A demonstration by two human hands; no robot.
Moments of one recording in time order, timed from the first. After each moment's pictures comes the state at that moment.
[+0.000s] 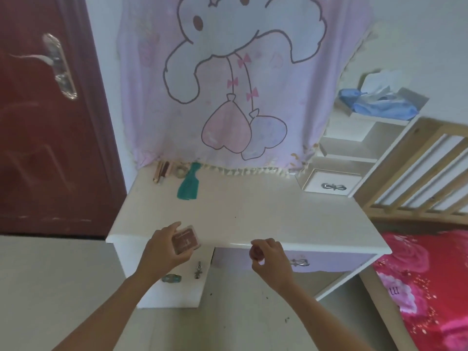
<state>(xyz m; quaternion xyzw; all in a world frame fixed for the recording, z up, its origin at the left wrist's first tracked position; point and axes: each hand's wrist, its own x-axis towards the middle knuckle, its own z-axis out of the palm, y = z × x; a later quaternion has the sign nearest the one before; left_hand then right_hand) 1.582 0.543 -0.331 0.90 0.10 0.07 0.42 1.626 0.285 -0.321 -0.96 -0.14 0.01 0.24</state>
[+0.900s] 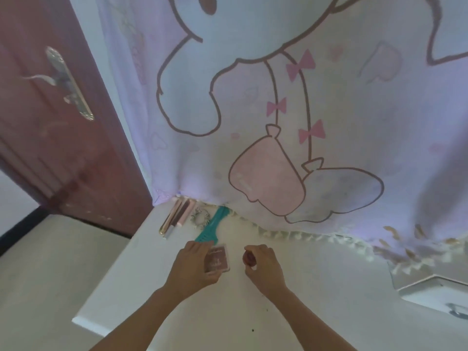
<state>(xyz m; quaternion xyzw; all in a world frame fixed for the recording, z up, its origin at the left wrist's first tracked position) 1.842 0.556 -0.367 0.95 0.17 0.02 0.25 1.945 0.390 -0.387 -0.91 -0.30 0.14 0.26</state>
